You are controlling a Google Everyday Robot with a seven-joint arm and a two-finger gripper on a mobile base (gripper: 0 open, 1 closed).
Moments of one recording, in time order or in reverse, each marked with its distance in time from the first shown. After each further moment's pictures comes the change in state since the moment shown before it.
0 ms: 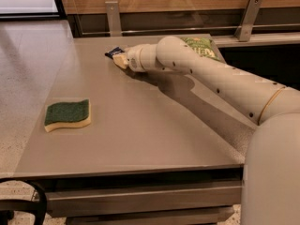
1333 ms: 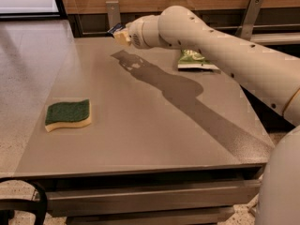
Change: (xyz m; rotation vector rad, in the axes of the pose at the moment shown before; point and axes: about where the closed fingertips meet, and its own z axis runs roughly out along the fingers) arm -0.082 -0.008 -0.059 0.130 -0.008 -0.162
